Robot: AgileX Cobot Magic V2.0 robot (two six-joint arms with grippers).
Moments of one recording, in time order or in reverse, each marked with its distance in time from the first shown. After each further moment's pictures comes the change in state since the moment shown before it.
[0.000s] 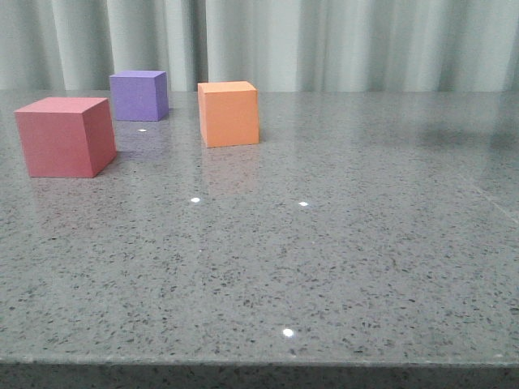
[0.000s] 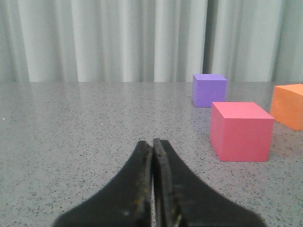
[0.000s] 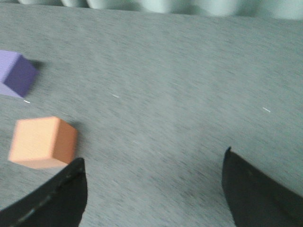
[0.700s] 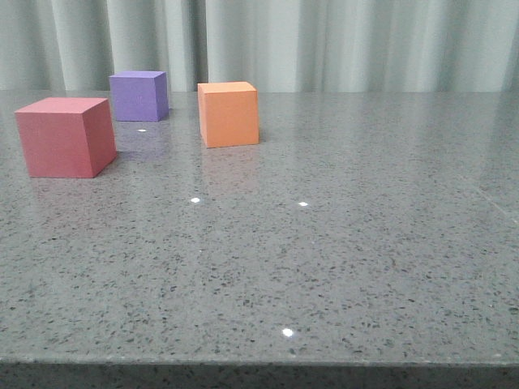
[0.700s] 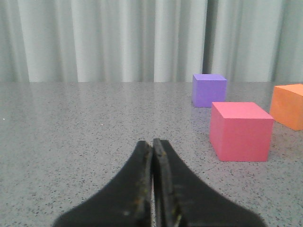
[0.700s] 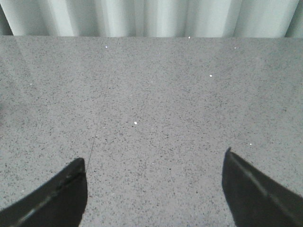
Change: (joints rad) left arm 0.000 0.000 0.000 0.000 0.000 0.000; right arm -0.191 -0.848 0.999 -0.096 -0.500 -0.043
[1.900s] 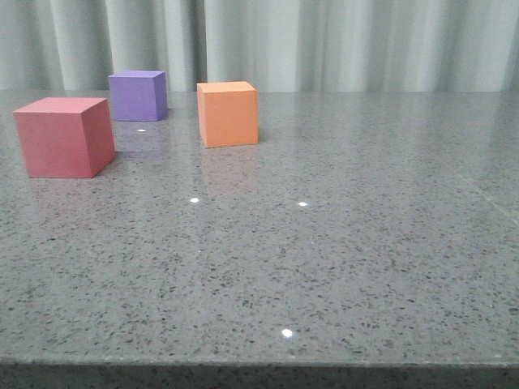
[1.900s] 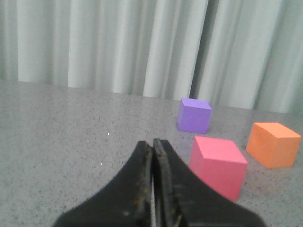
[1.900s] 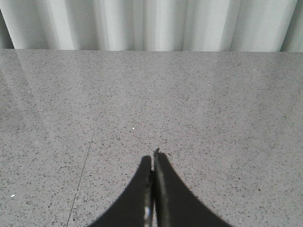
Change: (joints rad) left arm 0.000 0.079 -0.215 -0.131 0.138 0.000; right arm 0.000 -0.066 0.153 -0.004 -0.175 0.000
